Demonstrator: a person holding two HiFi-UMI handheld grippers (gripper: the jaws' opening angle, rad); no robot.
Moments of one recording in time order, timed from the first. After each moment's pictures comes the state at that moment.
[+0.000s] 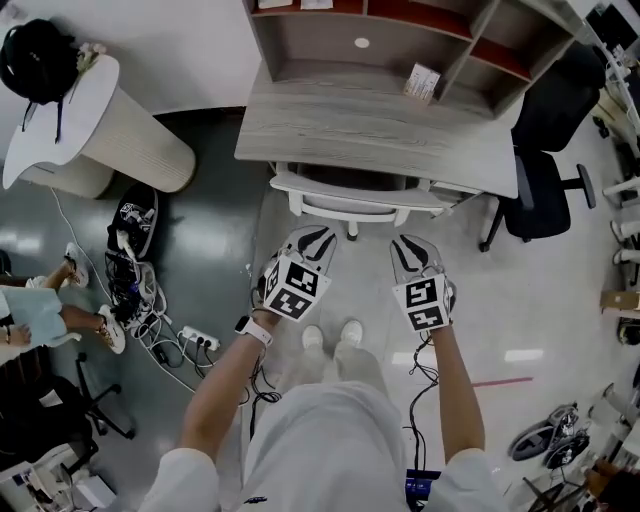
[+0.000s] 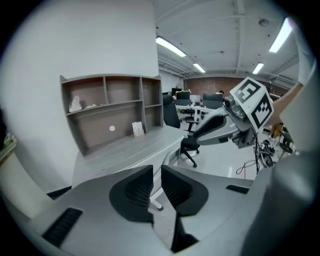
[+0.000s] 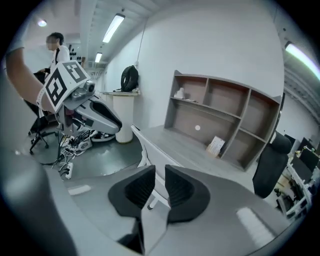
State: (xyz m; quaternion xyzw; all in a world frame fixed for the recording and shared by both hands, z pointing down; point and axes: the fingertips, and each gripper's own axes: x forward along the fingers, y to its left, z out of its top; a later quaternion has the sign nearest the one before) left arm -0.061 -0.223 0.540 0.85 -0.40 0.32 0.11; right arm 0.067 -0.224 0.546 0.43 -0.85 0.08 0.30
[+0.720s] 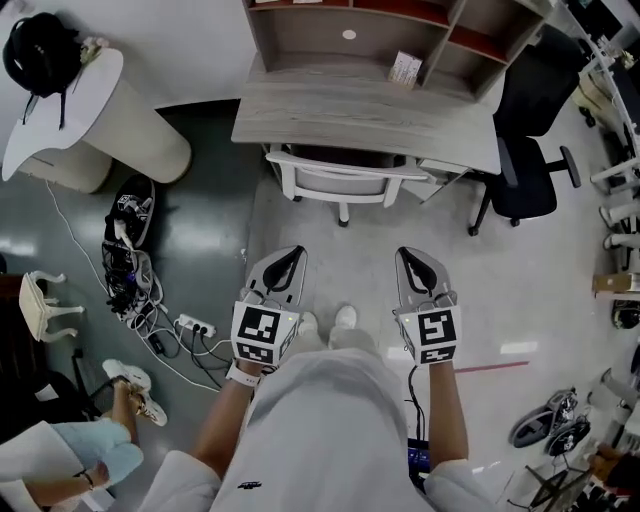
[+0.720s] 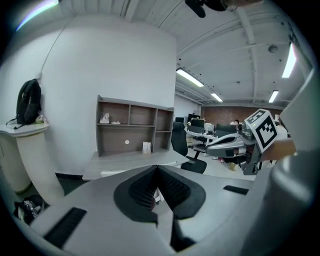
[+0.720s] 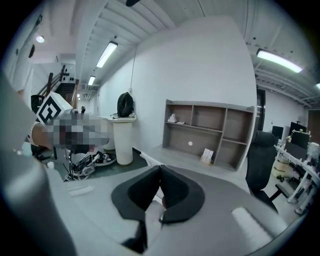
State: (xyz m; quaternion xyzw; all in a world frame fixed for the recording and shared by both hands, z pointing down) left arm -0.090 -0.098 0.431 0.84 -0.49 0.16 0.14; right arm 0.079 -0.109 0.425 0.48 -0.86 0.08 0.18
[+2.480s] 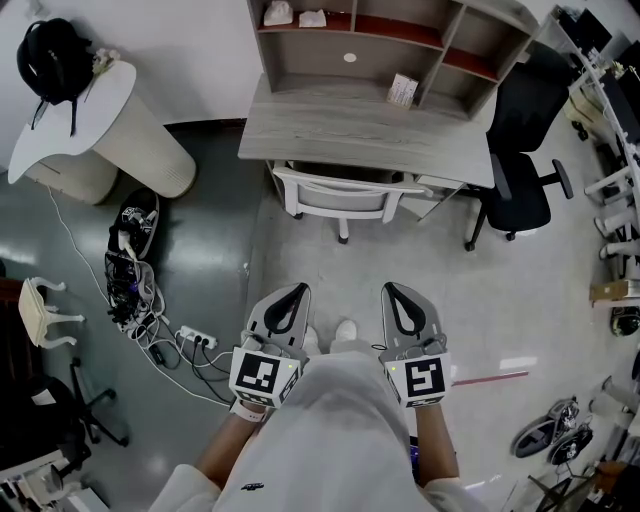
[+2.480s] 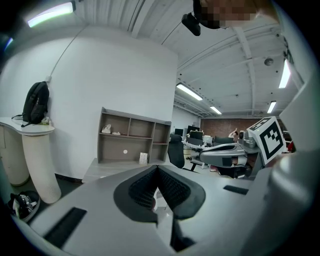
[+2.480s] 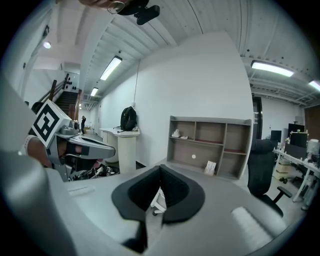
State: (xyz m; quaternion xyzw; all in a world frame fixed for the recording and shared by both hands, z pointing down) left arm -0.086 -0.032 0.370 0.85 -0.50 0.09 0.13; right arm 0.046 -0.040 0.359 0.48 -0.87 0.04 0.13
